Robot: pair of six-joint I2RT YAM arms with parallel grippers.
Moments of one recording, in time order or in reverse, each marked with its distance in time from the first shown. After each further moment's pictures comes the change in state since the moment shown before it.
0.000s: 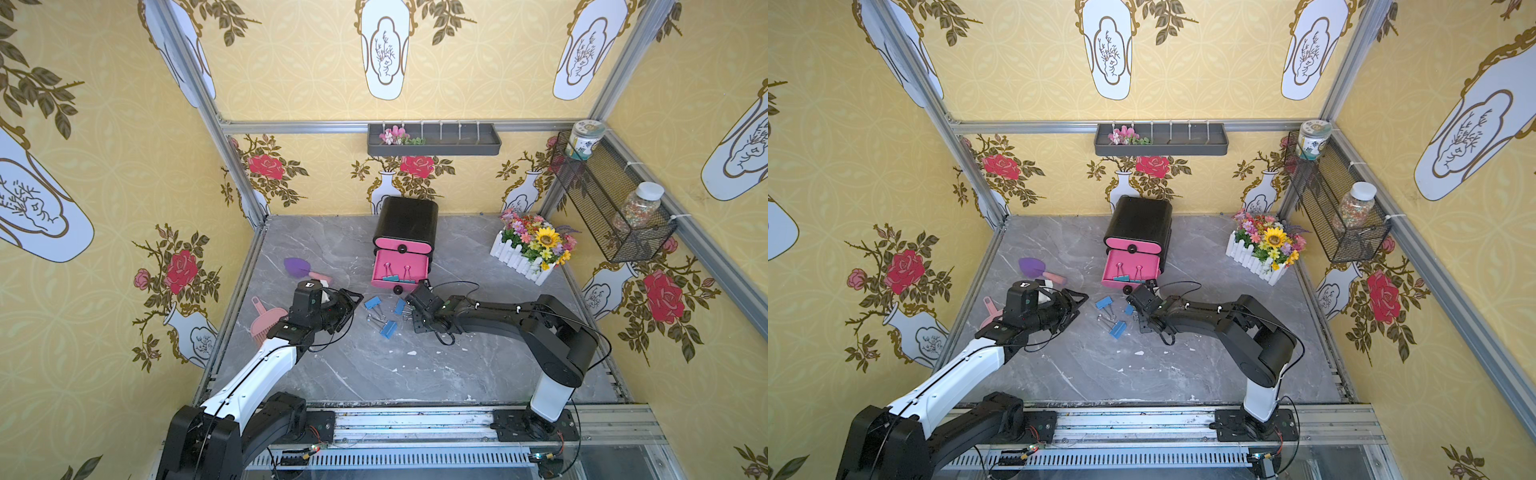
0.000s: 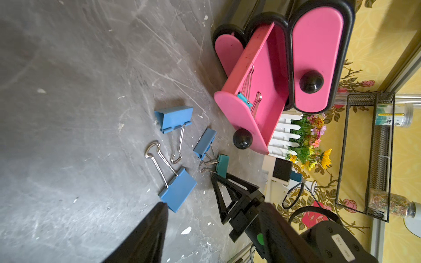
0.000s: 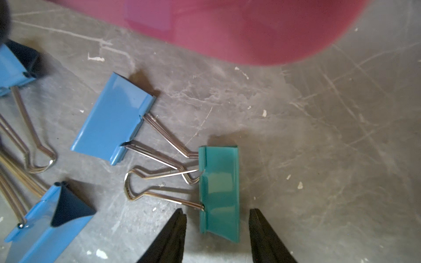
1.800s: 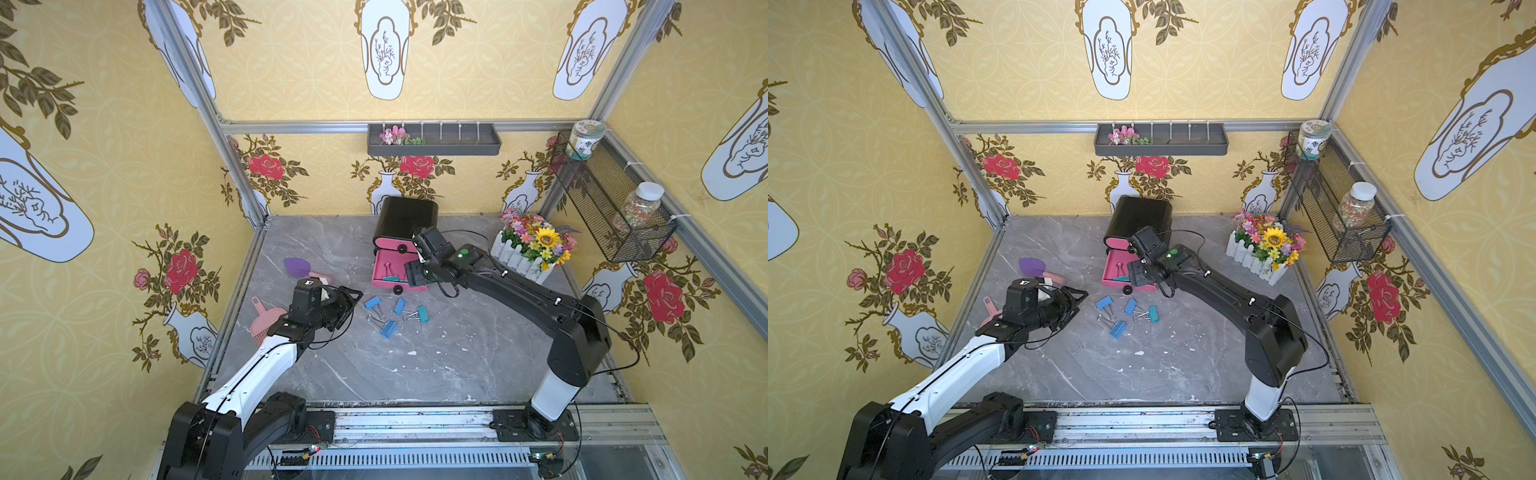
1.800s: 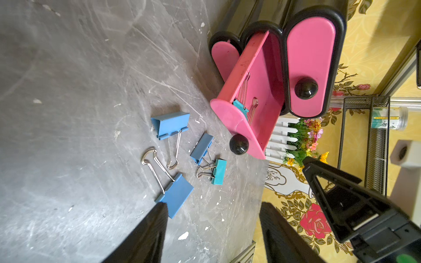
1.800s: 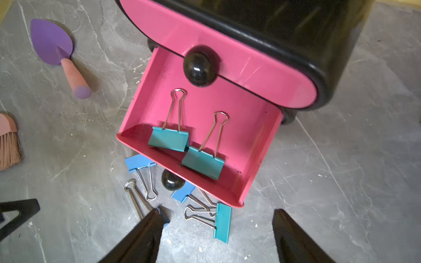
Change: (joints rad) left arm 0.010 0.025 0.020 0.021 0.001 0.000; right arm -0.131 -0.081 0.465 -0.355 -0.082 -0.261
